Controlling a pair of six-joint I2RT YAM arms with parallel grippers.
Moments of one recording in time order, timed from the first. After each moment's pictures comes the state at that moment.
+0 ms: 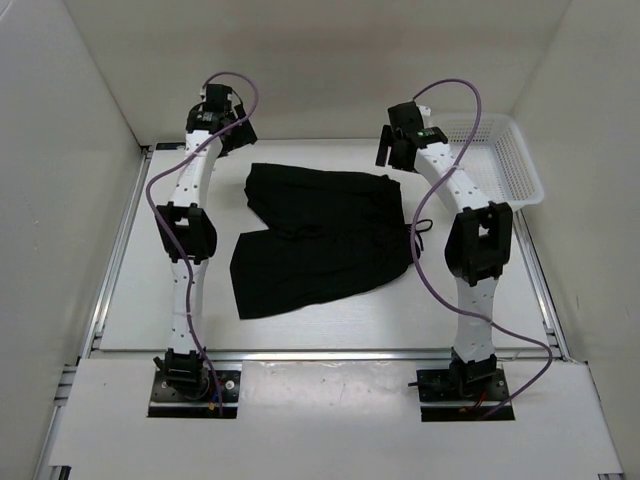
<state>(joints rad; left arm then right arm) -0.12 2.50 2.68 -0.96 -0.11 -0.47 0.32 2.13 2.04 -0.77 0.34 0.40</state>
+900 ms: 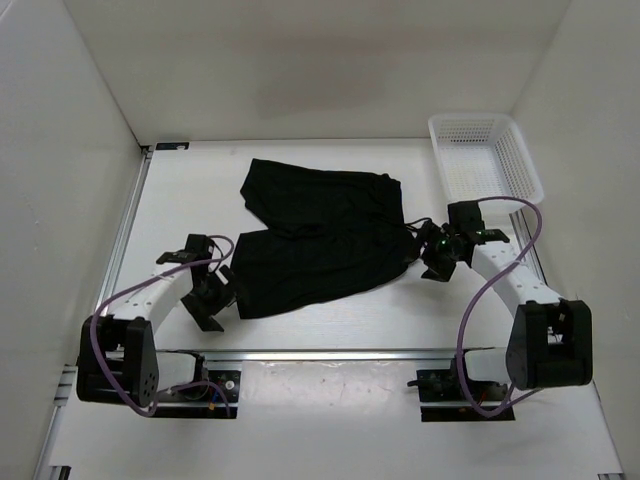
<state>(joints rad) -0.10 1.26 0.67 -0.84 0.15 -0.77 0.13 1.30 0.82 -0.63 -0.26 0.61</state>
